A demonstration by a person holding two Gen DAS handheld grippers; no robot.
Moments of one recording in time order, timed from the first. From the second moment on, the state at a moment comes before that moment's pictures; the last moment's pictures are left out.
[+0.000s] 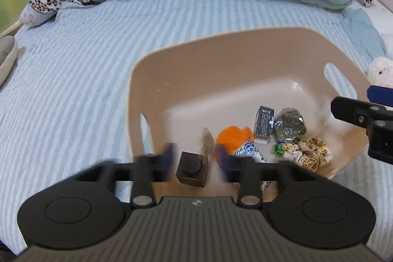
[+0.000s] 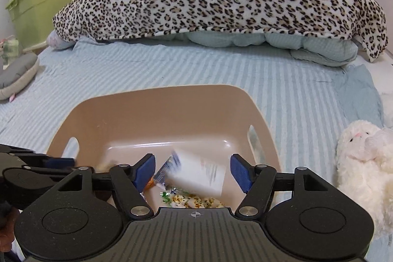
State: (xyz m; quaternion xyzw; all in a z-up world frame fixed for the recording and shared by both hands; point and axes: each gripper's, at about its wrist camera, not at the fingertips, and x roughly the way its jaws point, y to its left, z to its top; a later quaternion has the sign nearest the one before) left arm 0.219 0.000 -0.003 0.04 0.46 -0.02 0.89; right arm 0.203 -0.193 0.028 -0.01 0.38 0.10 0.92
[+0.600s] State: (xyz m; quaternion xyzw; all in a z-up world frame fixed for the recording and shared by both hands) left arm 0.124 0.012 0.059 0.04 0.40 -0.03 0.92; right arm 0.095 -0.201 0.064 0.00 0.35 0.10 0.93
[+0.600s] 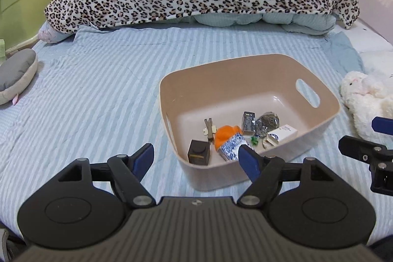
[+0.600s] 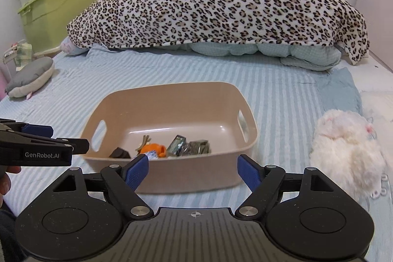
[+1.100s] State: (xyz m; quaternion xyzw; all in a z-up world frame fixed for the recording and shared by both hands) left arm 0.052 0.024 0.071 0.03 0.39 -0.04 0.92; right arm 0.015 -0.200 0.089 -0.02 0.33 0.10 0.94
